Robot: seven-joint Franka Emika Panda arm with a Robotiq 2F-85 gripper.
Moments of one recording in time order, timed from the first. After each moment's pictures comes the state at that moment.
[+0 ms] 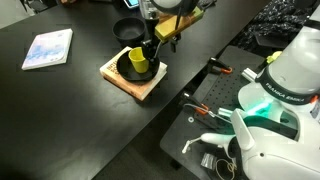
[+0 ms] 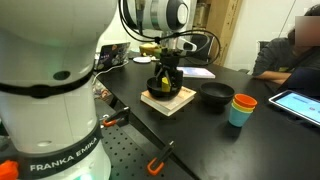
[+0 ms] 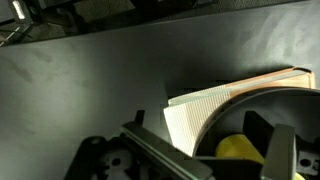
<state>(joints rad) 0.09 -0.04 0.13 -2.75 -0.08 2.62 0.50</state>
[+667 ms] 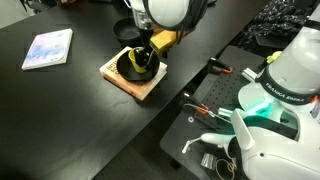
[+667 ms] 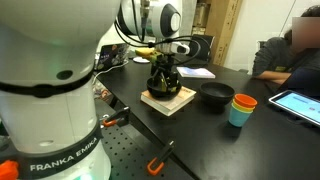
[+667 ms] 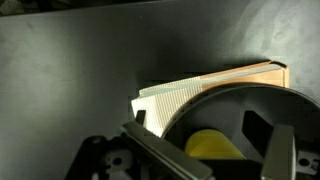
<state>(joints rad) 0.13 0.03 0.15 -2.75 -0.09 2.78 0.51</state>
